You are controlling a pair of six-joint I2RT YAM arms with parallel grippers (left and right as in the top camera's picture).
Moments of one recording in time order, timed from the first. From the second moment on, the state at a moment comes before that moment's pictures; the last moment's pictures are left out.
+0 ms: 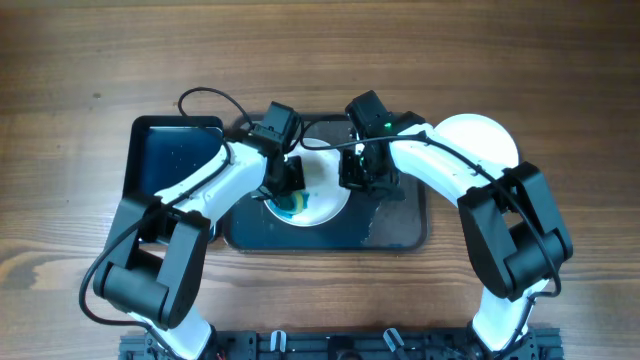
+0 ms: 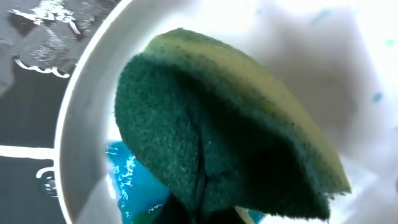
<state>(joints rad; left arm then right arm) -0.42 1.82 1.07 -0.67 0.07 -0.54 0.50 1.96 1.26 -0.71 -0.30 0.57</state>
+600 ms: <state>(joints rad) -0.43 1.82 1.04 -0.46 0.05 -0.58 0.49 1.96 1.25 -0.70 -0.31 0.55</state>
